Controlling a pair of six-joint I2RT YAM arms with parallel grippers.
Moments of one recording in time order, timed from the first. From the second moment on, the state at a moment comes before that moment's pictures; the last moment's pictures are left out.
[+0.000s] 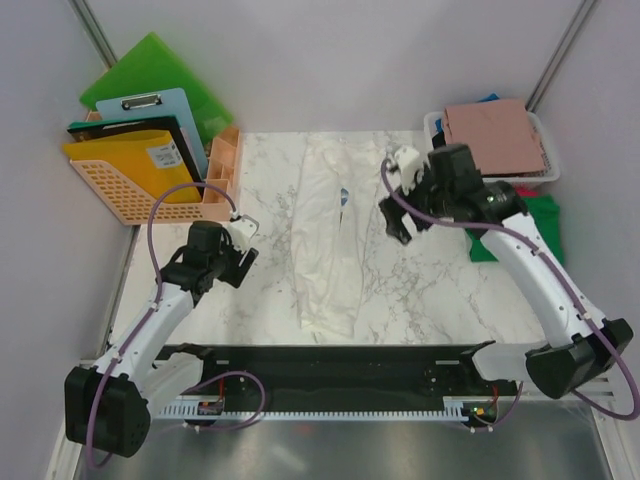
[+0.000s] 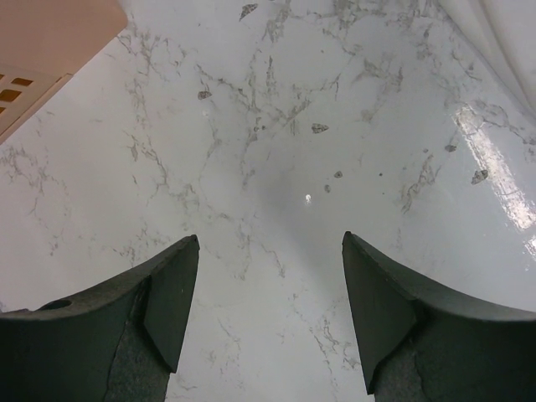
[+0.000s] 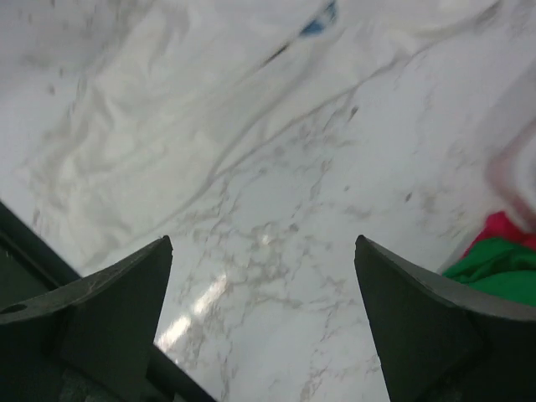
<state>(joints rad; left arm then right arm) -0.23 0.97 0.63 -0.46 0.01 0.39 0.42 1.38 1.60 -0.85 -0.19 -0.23</state>
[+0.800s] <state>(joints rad) -0.23 1.01 0.63 -0.45 0.02 0.39 0.92 1.48 1.11 -1.03 -0.19 -0.35</state>
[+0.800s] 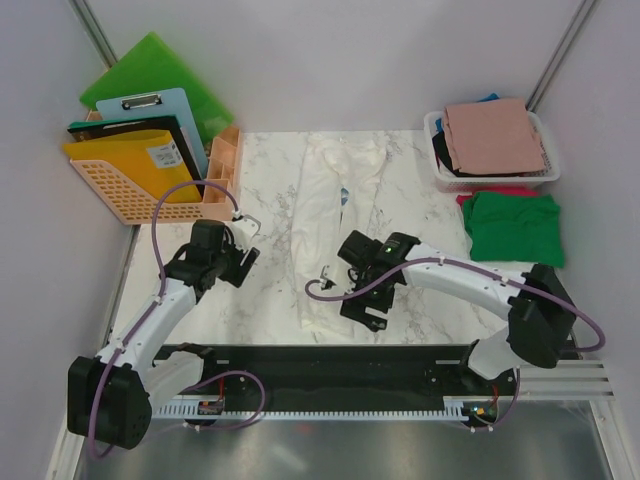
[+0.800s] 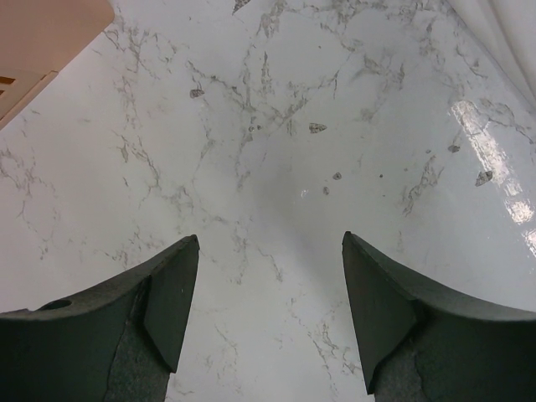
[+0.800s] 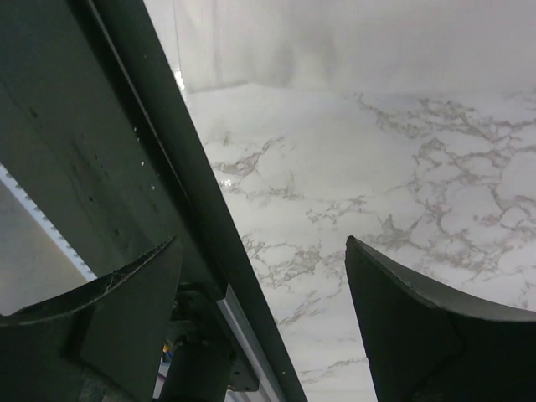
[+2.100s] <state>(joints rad) -0.23 0.99 0.60 -0.44 -0.03 0.39 1.14 1.97 1.42 -0.74 -0.15 -0.33</state>
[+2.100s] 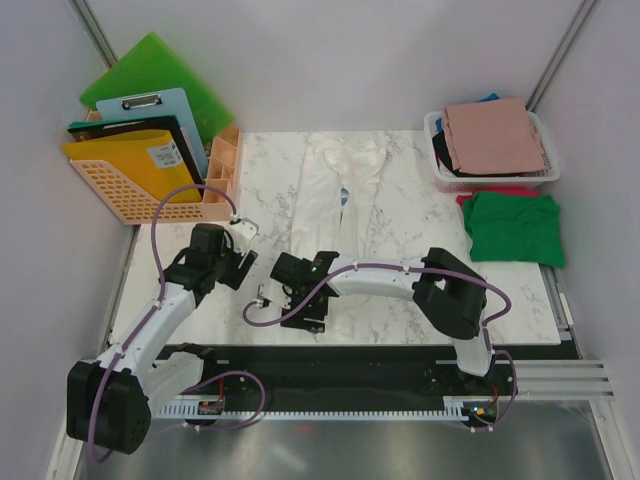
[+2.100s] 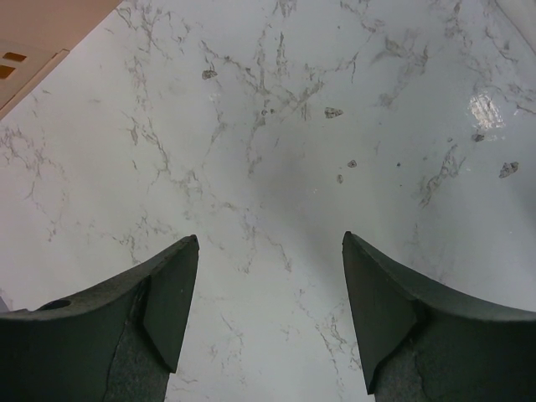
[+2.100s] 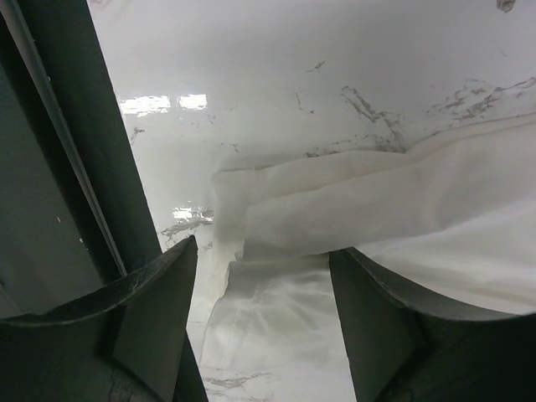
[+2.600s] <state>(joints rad) -0.23 0.97 0.60 -0.44 -0.03 0.40 1.14 1.89 1.36 -0.72 -0.11 -0.33</state>
